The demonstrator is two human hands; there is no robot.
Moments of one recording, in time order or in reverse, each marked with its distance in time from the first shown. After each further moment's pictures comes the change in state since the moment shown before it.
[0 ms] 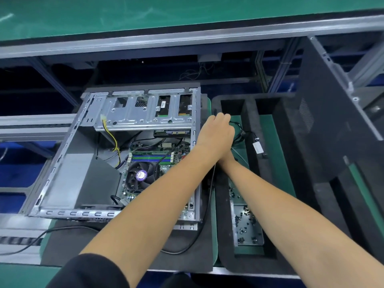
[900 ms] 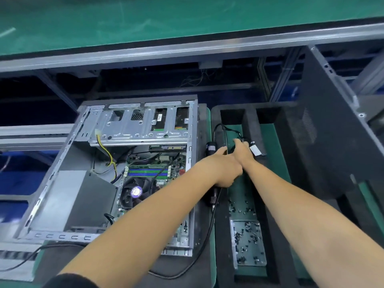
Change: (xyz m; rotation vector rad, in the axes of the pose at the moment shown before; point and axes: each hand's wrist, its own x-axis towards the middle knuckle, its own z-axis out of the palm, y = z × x) left_hand 0.010 0.014 0.006 -0.188 -0.496 0.426; right_hand 0.046 0.033 -0.057 -0.063 0.003 0.072
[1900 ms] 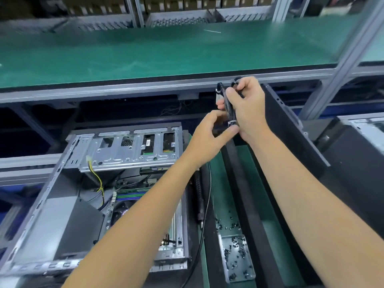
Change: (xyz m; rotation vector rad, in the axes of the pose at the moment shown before) left_hand -0.047 -0.014 -0.074 -1.160 1.061 -0.038; right_hand -0.107 -0.123 -0.154 0.944 0.441 -0.716
